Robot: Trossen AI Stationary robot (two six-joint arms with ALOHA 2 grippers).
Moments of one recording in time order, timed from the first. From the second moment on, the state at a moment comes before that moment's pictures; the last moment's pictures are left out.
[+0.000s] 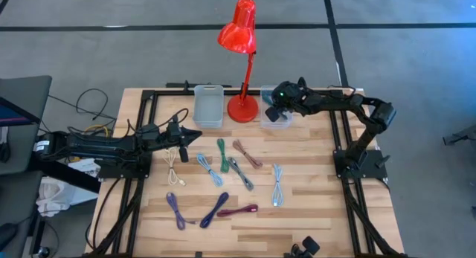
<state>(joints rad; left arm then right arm) 0.16 0.63 0.11 0.58 -0.13 0.02 -0.66 1.69 0.87 -0.04 0.21 0.03</state>
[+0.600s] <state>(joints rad) 0.16 0.63 0.11 0.58 -0.12 0.02 -0.52 1.45 0.92 -0.10 0.11 -0.09</state>
